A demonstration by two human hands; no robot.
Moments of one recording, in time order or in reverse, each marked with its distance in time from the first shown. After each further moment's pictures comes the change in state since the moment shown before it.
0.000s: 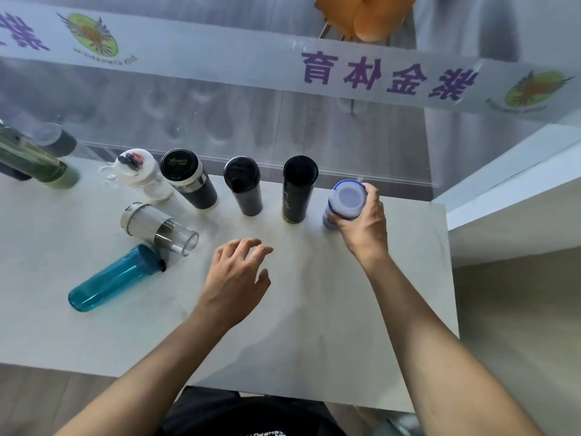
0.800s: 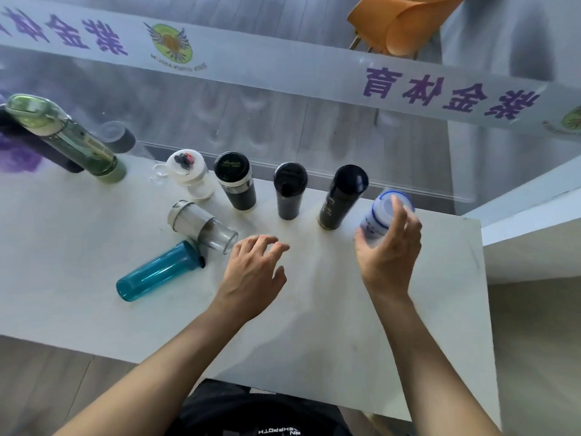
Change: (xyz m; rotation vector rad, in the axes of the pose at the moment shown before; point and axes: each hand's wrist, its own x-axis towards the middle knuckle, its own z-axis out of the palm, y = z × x) left_hand -0.011 -0.052 -0.023 -0.002 0.031 -0.009; right_hand -0.072 -0.040 0.025 -0.281 0.328 -0.293
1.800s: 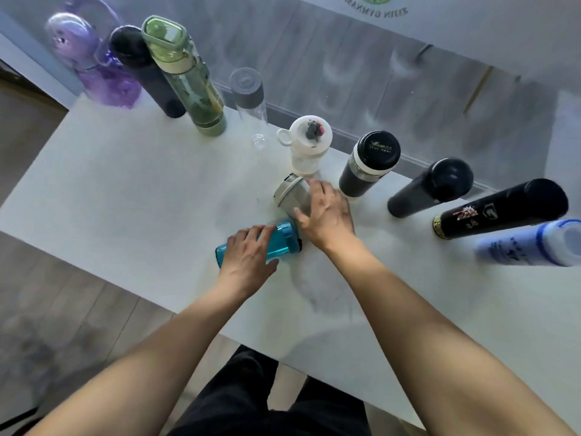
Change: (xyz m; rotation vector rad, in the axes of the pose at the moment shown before) left_hand -0.046 -0.239 0.031 -0.019 -0.162 -0.349; right_hand -0.070 -0.238 0.212 -0.161 -0.853 -0.346
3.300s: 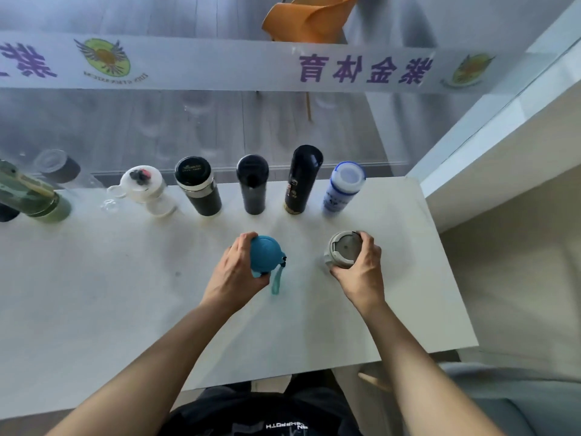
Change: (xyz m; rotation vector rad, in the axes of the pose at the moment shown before) left_hand -0.033 0.201 0.009 -0.355 0.057 0.474; right_hand -0.254 0.231 -0.049 0.487 0.616 0.674
